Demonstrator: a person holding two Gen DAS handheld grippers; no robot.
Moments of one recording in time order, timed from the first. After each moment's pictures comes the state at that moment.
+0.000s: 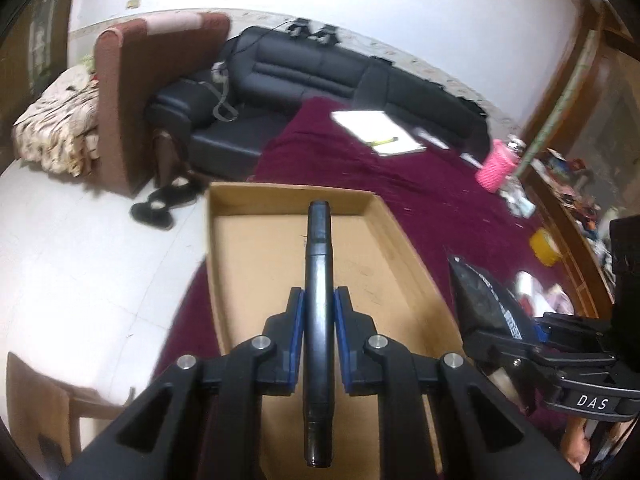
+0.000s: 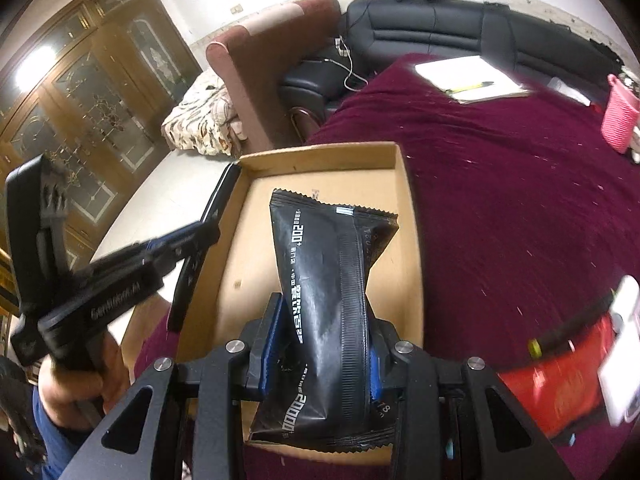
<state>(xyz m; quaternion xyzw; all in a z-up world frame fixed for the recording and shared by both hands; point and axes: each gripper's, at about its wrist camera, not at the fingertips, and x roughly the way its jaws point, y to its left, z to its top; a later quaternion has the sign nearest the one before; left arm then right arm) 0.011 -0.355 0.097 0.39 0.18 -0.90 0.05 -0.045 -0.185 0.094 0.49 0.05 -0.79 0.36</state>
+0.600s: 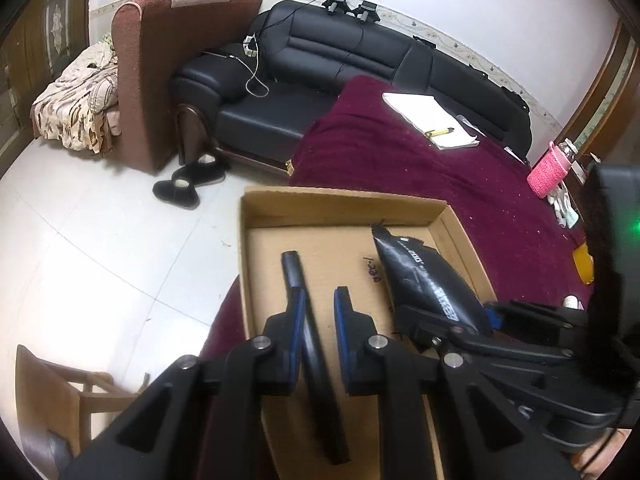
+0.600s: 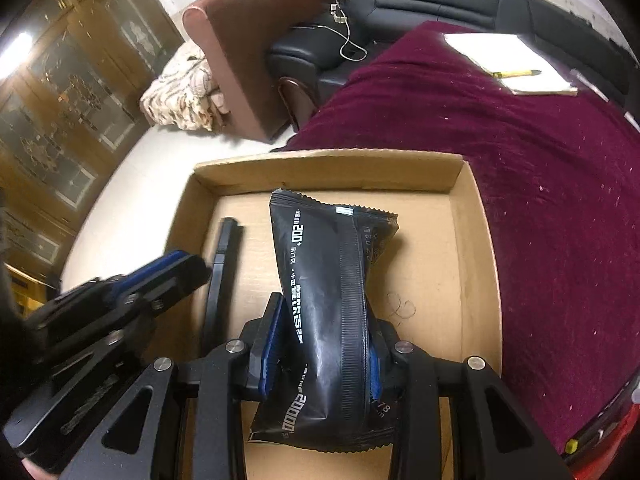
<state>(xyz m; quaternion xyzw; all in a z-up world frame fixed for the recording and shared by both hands) -0.037 -0.395 0.067 0.43 0.18 -0.88 0.09 -0.102 -0.277 0.039 0.53 0.10 -0.77 0.34</state>
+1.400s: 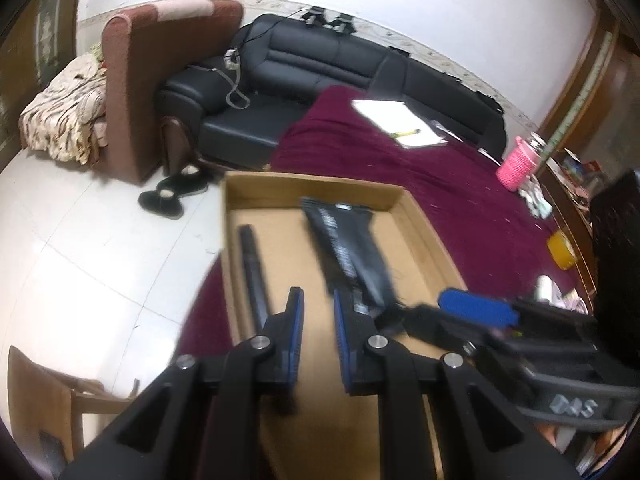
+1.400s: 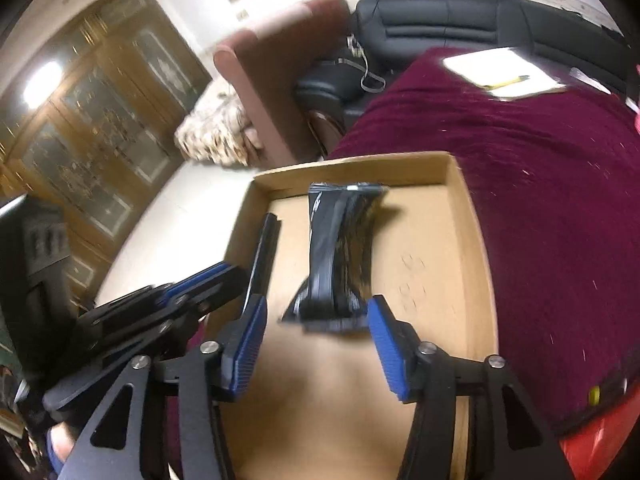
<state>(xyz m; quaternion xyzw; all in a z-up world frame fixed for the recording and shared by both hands) 0.002 -0.366 0.084 0.40 0.18 -0.90 0.05 -0.043 -0.200 0.077 0.48 0.00 -0.79 0.39</state>
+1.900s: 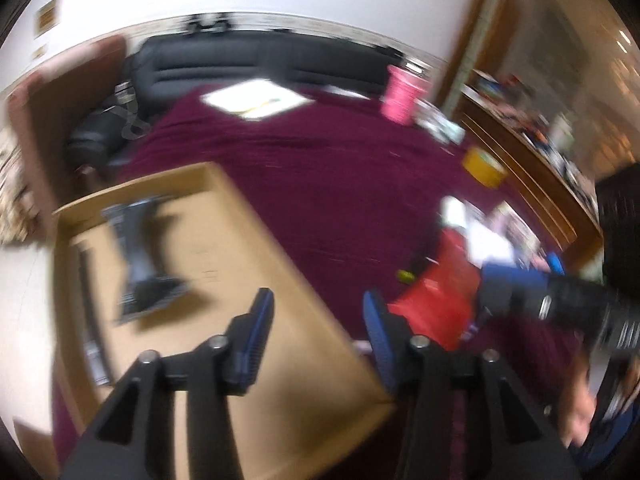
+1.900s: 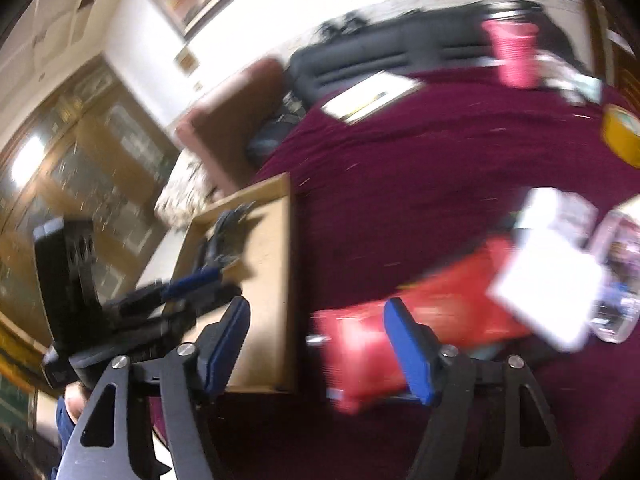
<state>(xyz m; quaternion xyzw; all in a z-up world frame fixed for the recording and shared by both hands) -0.008 -0.195 0.095 0.42 0.06 -0.90 -0.10 -0.024 0.034 0.103 0.42 -0.11 -0.85 0.30</state>
